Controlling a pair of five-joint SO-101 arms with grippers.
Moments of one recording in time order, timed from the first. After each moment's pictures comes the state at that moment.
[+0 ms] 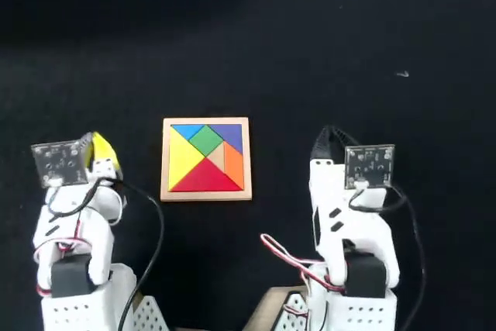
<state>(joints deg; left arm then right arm) -11.3 -101.7 84.4 46.2 -1.1 3.1 -103.1 84.8 45.7 5.9</state>
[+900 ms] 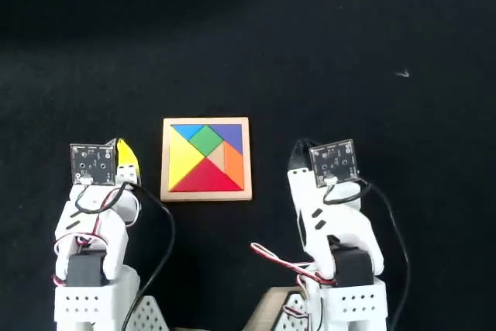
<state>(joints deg) -5.6 -104.0 96.1 39.6 -4.8 -4.0 -103.1 93.1 43.5 10.1</state>
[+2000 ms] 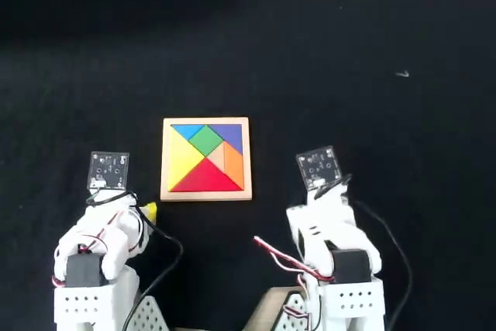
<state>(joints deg) -6.9 -104.0 96.2 72.3 -5.1 -2.9 -103.2 96.7 71.3 10.8</state>
